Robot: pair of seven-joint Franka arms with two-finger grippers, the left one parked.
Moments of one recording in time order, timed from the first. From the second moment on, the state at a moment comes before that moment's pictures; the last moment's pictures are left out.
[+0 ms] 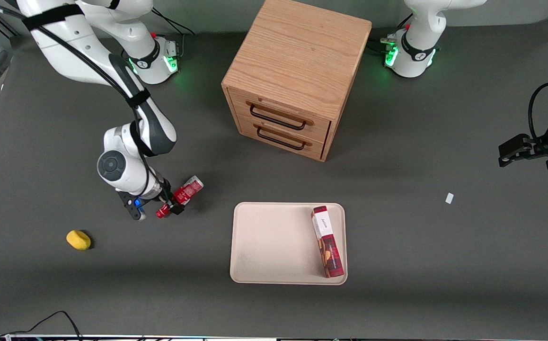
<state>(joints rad) 0.18 0.49 0.08 -2.03 0.03 2.51 1.16</state>
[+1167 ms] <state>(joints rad) 0.18 0.47 0.08 -1.86 0.03 2.31 1.07</state>
